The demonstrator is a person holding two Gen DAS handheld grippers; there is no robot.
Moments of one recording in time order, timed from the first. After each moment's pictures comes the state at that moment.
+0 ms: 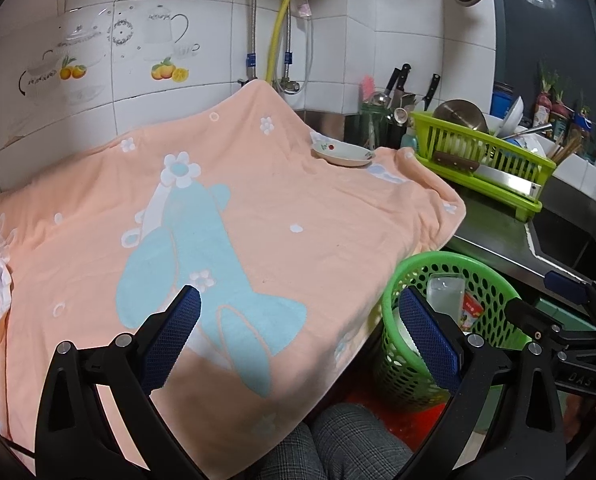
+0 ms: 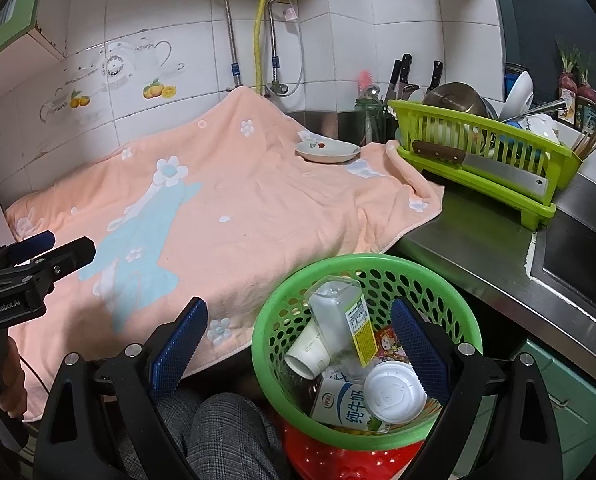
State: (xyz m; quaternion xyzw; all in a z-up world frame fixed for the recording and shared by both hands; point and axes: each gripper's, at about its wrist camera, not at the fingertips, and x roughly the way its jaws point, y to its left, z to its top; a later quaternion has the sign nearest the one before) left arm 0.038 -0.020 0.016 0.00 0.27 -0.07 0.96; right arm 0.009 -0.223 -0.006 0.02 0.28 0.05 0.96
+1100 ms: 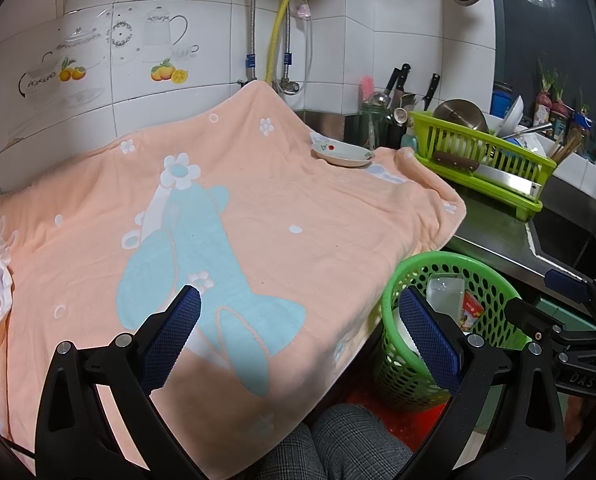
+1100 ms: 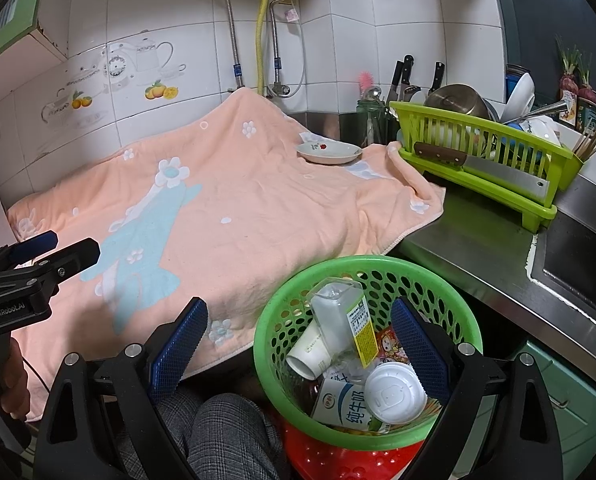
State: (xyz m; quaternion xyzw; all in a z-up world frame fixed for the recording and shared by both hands) left arm 0.036 -0.021 0.019 0.00 0.27 -0.07 0.96; right arm 0.009 -0.223 -0.004 0.02 0.28 0.05 0.96
